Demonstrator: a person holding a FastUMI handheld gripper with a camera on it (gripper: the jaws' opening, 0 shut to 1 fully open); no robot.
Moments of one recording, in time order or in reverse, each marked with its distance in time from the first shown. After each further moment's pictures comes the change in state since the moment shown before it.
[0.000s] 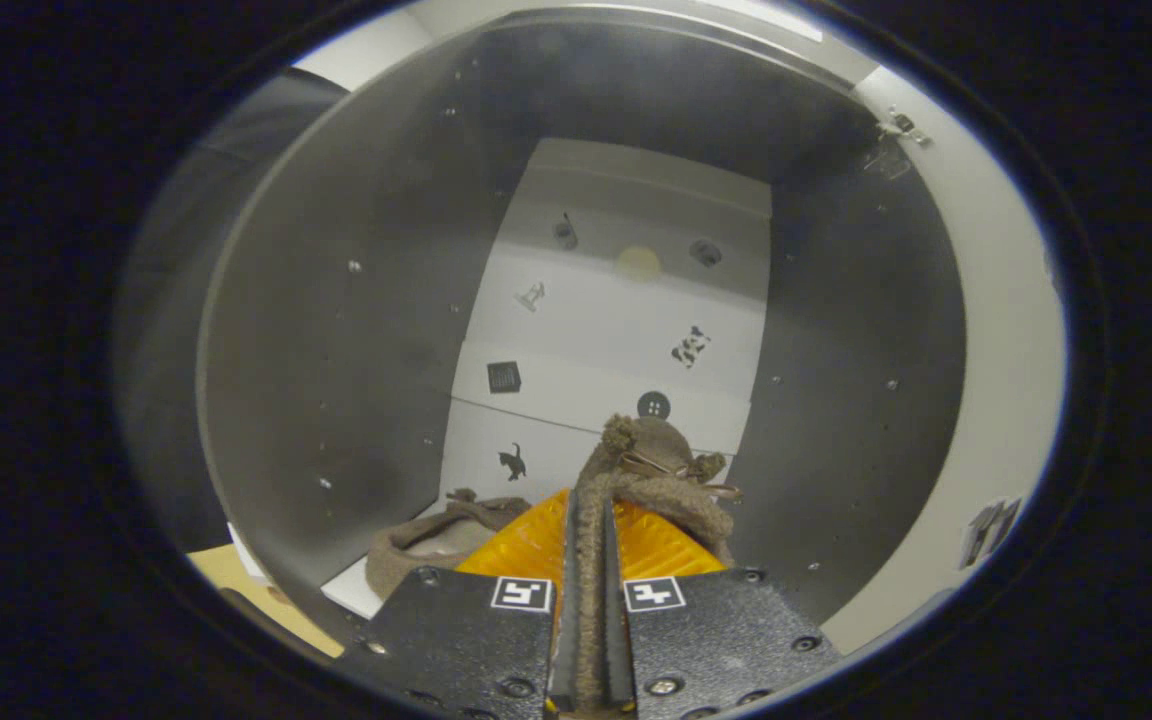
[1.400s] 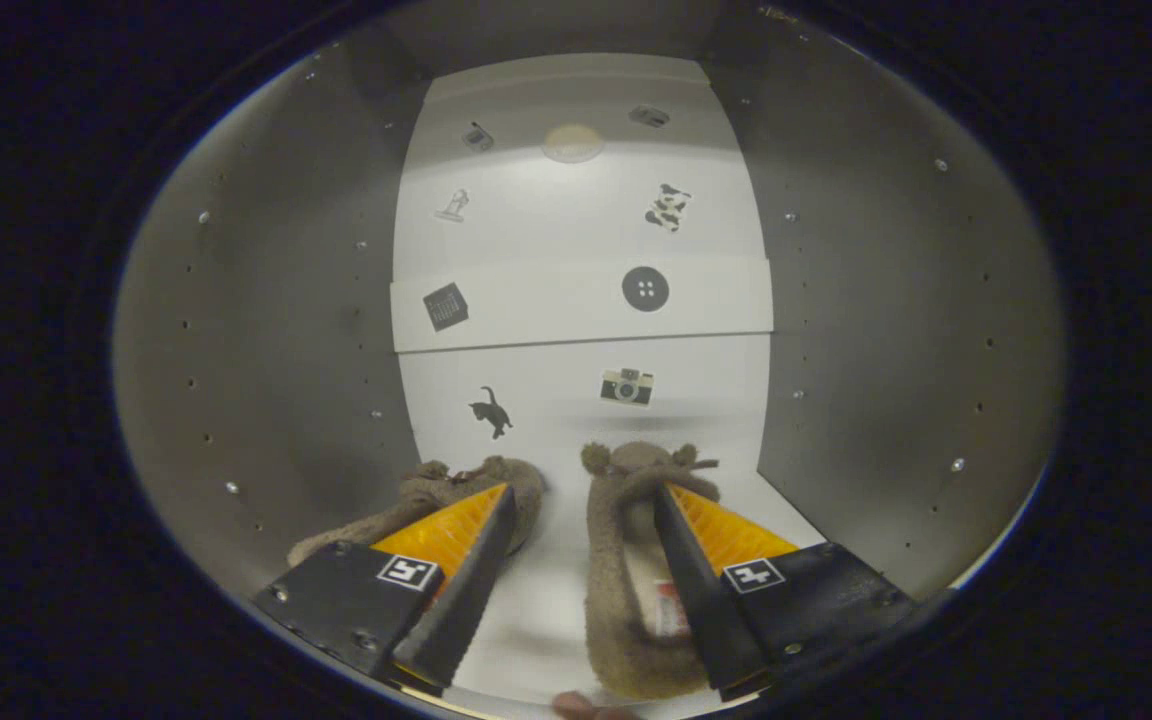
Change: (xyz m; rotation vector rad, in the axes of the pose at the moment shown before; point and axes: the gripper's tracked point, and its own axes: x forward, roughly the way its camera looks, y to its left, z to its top) arm 0.057 0.006 -0.051 0.289 0.118 0.043
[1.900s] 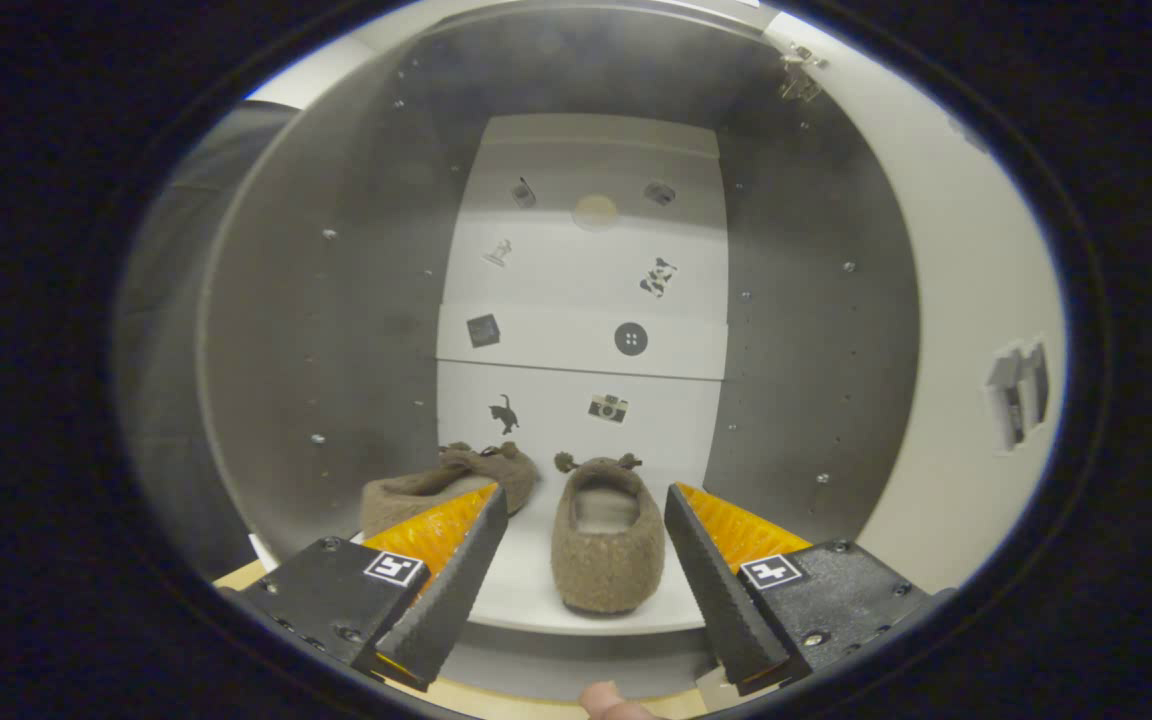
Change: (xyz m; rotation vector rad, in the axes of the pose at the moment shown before) arm -0.116 -0.005 -0.001 -0.126 -0.080 -0.022
